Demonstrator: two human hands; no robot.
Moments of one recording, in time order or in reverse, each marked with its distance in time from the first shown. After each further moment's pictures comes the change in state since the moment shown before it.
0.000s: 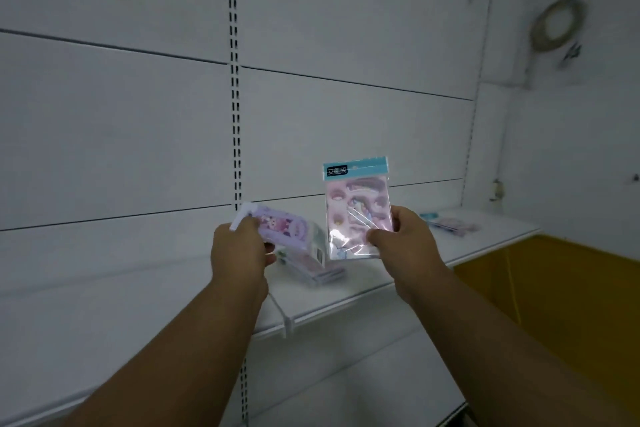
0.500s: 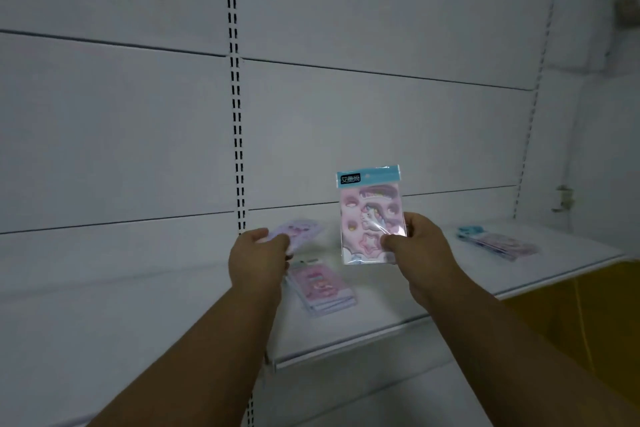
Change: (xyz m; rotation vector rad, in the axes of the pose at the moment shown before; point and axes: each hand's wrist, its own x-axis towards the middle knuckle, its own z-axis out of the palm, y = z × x) left_hand 0.054 -0.049 0.062 0.200 0.122 0.033; right_hand 0.106 0.051 -0.003 0.012 -0.107 0.073
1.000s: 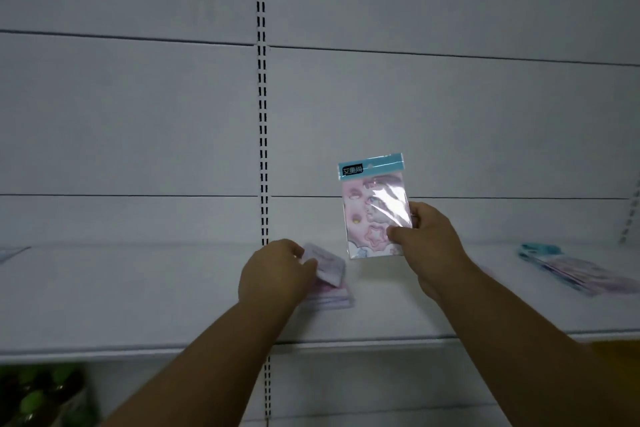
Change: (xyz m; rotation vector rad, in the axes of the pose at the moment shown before) left_hand -0.034 -0.030 0.027 1.029 0.127 0.351; right_hand 0.061 0.024 -0.016 0.042 -0.271 -0.114
